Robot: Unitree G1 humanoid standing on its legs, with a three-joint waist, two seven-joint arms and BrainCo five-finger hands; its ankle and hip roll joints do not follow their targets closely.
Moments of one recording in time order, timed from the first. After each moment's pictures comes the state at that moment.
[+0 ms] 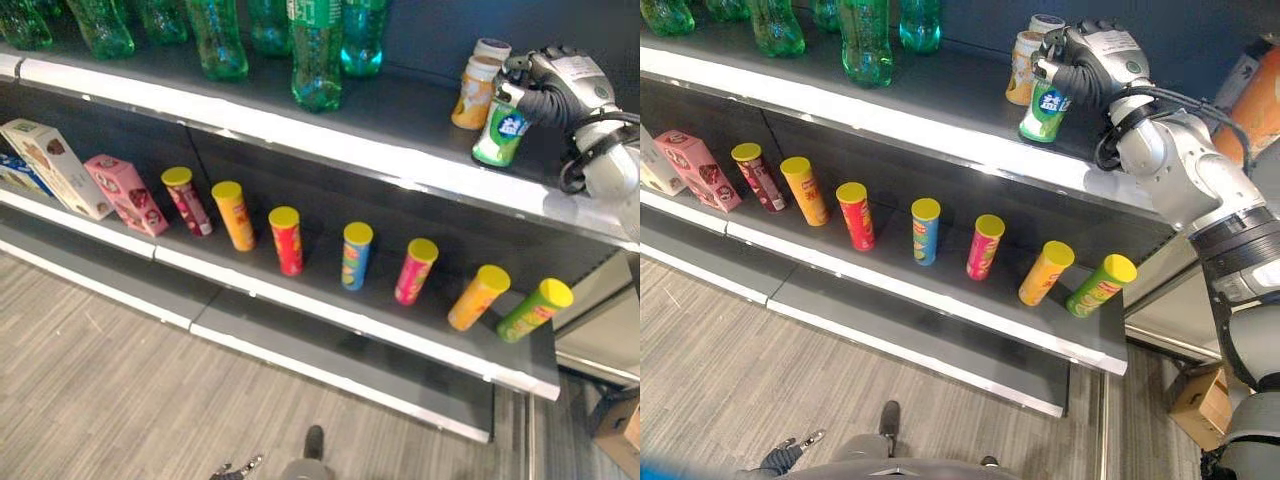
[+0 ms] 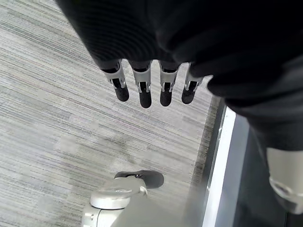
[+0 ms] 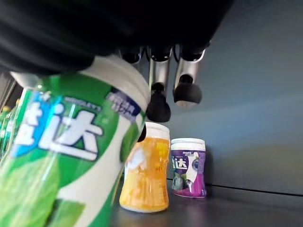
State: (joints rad) left arm 0.14 0.30 -0.08 1.10 -0.17 -0.03 0.11; right arm -1.05 -1.04 0.62 0.30 -0.26 -0.07 -0.19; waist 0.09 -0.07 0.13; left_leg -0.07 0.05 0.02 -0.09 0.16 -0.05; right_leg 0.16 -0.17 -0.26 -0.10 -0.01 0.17
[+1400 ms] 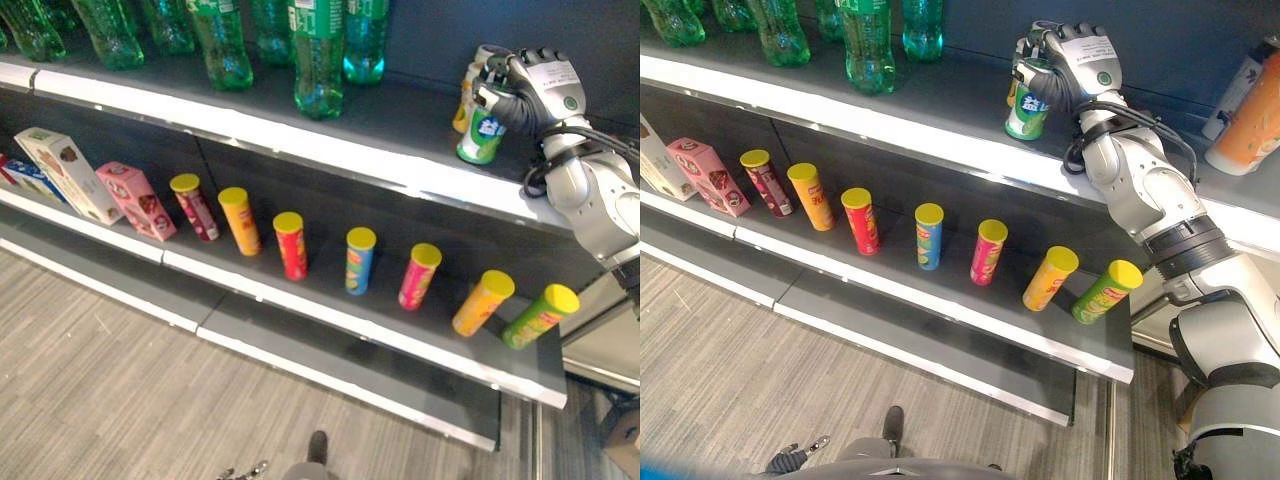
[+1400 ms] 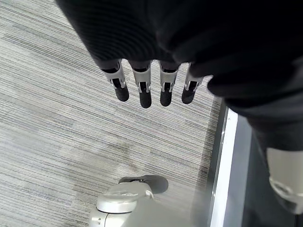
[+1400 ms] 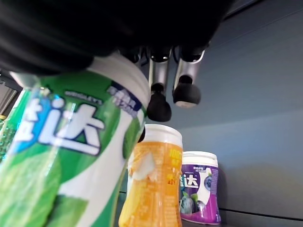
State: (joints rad) left arm 0.14 0.28 -0.09 1.10 -0.13 -0.01 0.15; right arm -1.03 -0.89 0.56 0.31 -0.47 -0.01 -0.28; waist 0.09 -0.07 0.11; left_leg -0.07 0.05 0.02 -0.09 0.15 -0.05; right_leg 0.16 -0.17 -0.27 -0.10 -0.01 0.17
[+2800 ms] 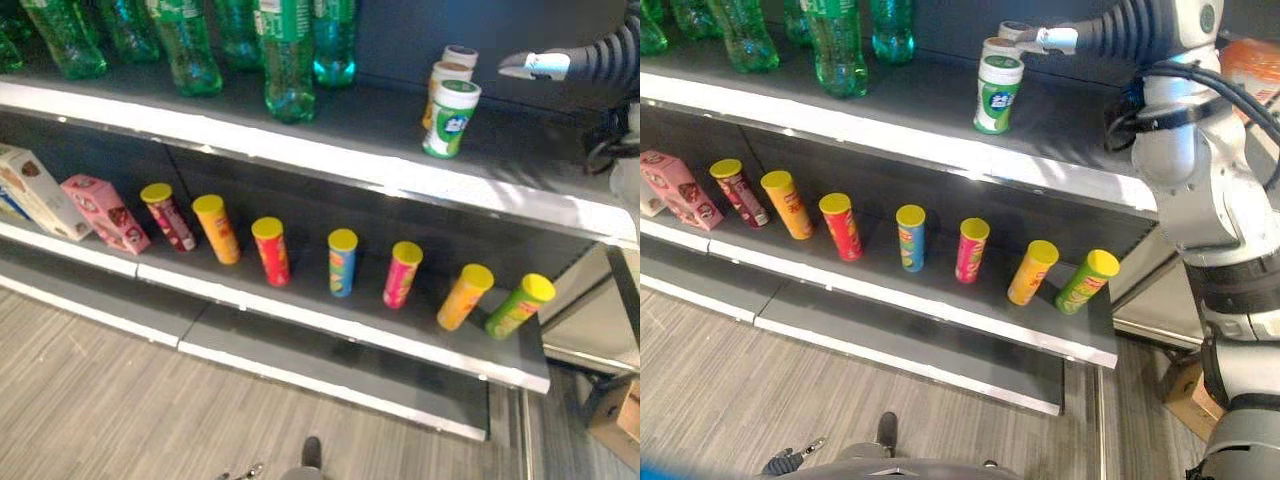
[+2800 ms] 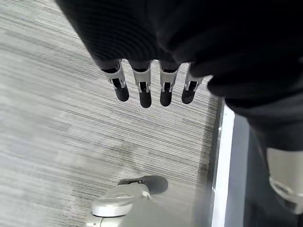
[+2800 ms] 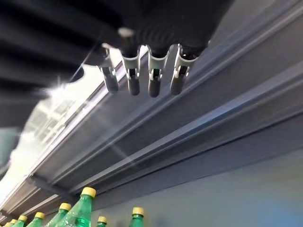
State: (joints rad) left arm 0.13 0.27 -0.04 1.12 -0.11 0.01 0.16; right arm -0.79 -0.99 0.16 -0.17 -0.32 -0.07 -0.36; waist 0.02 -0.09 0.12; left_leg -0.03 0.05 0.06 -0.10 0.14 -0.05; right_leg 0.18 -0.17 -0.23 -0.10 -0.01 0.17
